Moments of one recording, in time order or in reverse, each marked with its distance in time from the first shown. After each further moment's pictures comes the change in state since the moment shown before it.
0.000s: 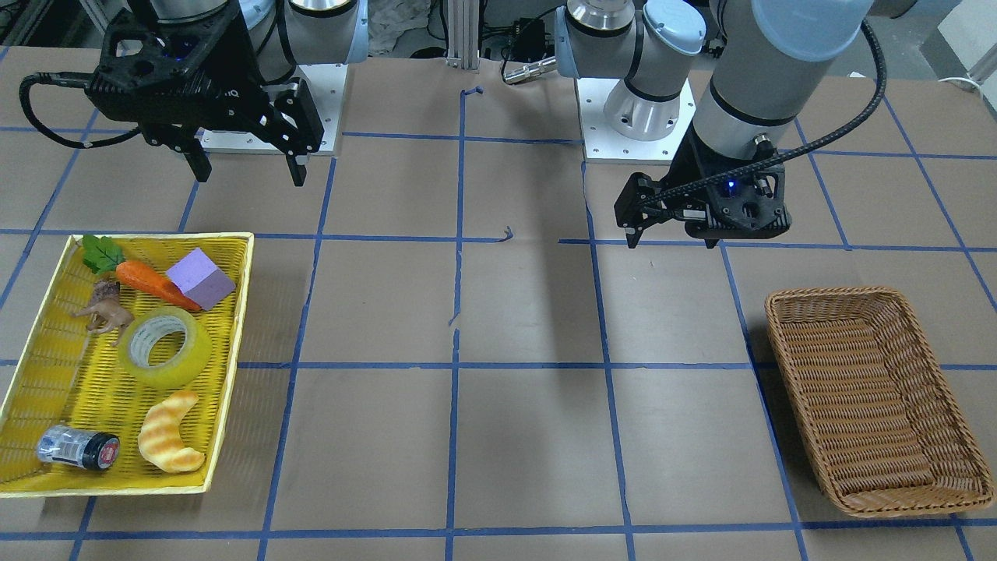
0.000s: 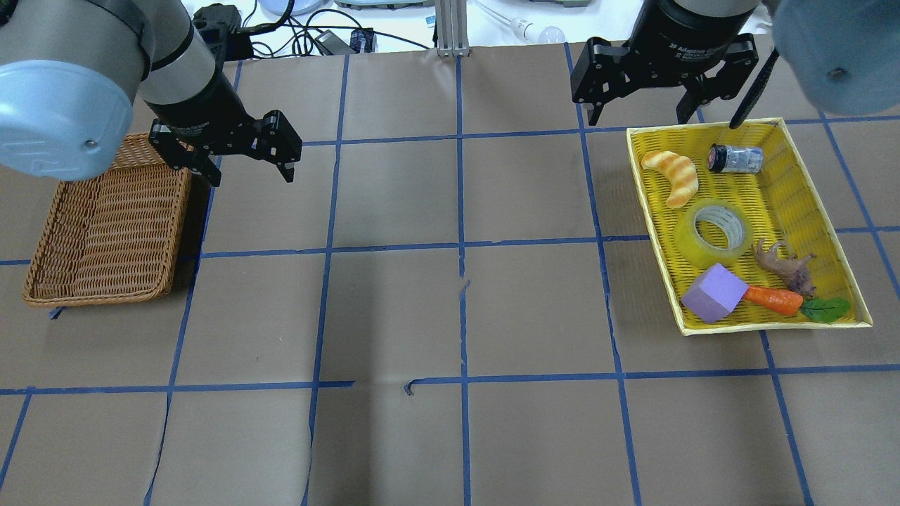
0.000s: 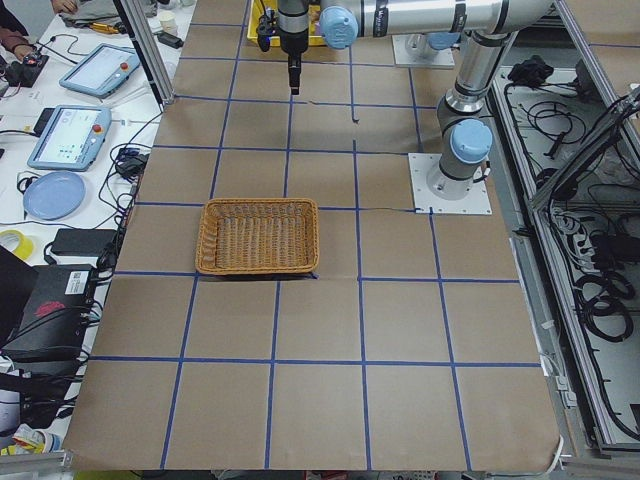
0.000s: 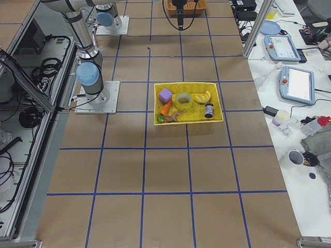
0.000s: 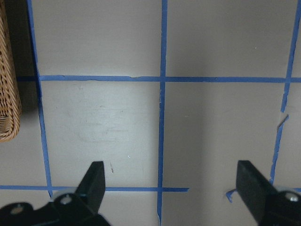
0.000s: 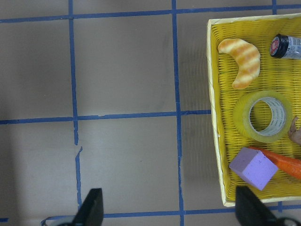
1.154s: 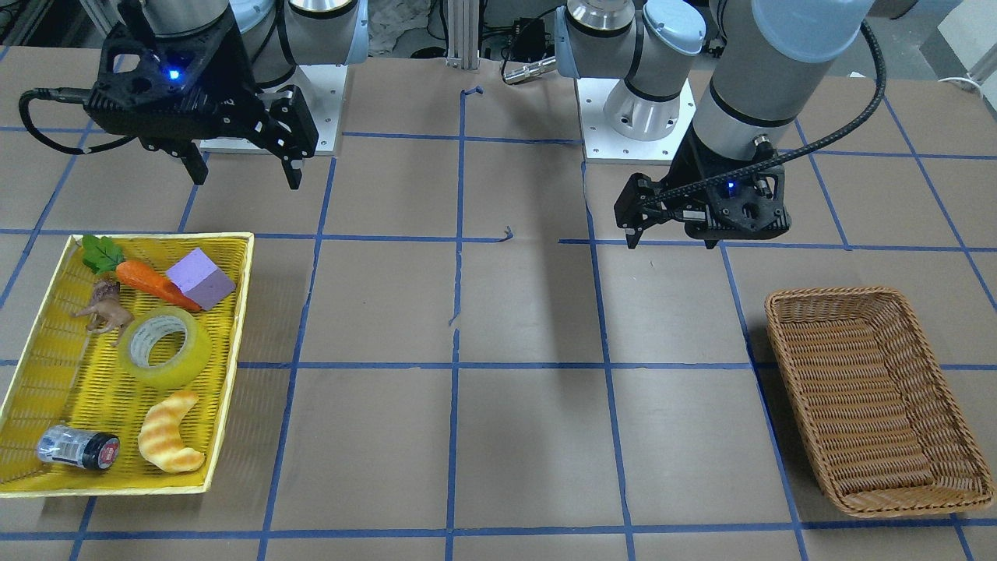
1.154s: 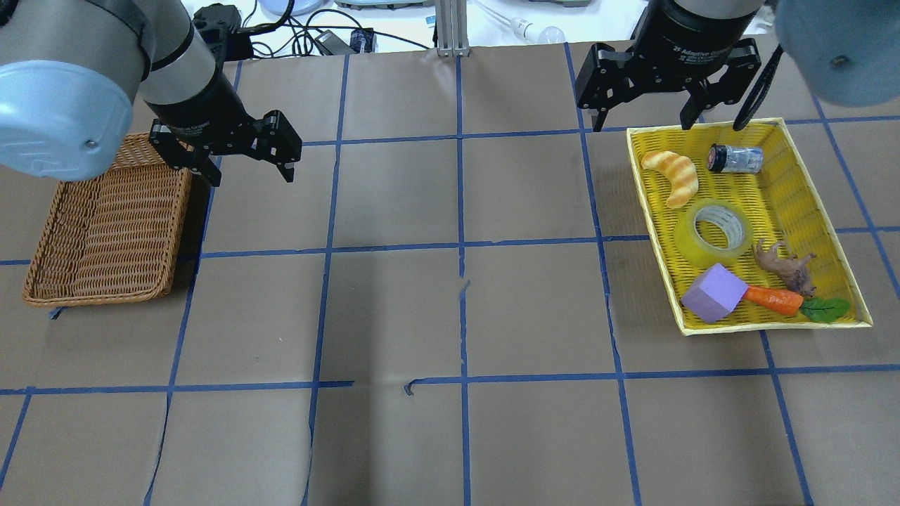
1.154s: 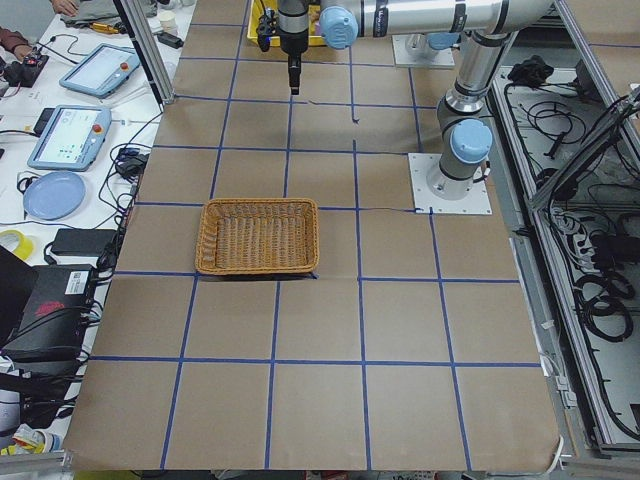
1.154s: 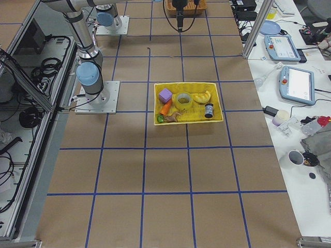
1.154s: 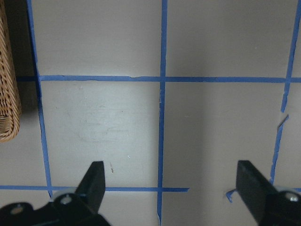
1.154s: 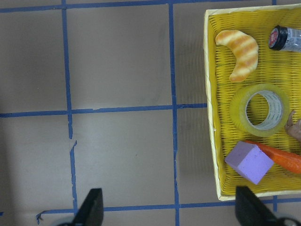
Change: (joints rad) left arm 0.000 0.000 0.000 0.000 0.000 0.000; right arm -0.023 0.013 -0.010 0.034 0.000 -0.021
